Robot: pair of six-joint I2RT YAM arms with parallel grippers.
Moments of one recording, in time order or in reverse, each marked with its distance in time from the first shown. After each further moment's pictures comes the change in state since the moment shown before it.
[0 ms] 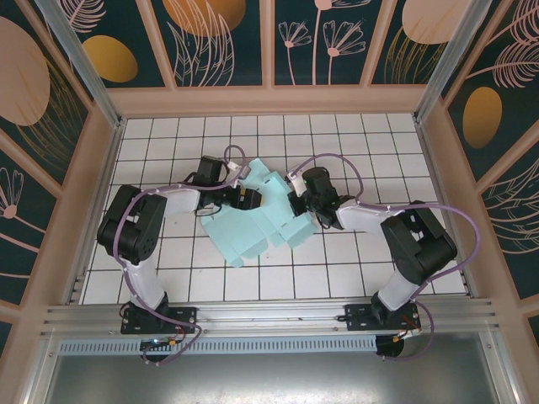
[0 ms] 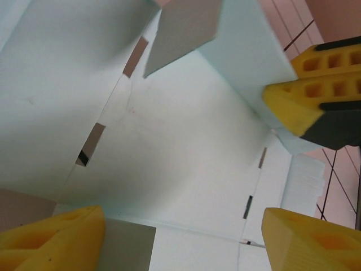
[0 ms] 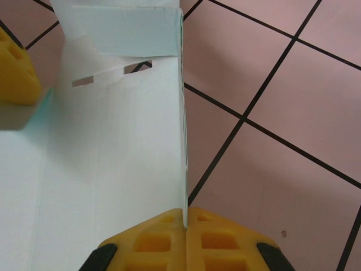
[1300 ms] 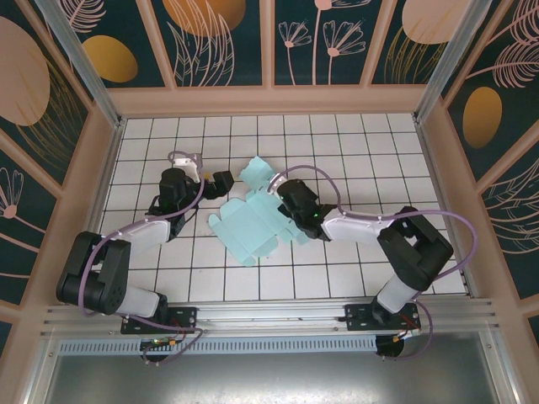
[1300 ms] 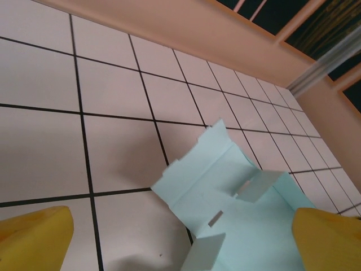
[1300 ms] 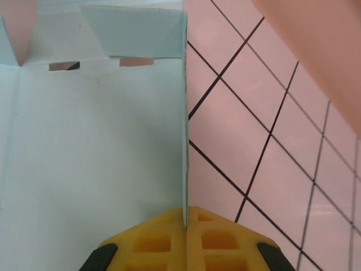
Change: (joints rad) left arm 0.114 -0.428 -0.380 0.472 -0.444 -0.317; right arm 0.237 -0.014 0.032 -0.031 0.575 -0.299
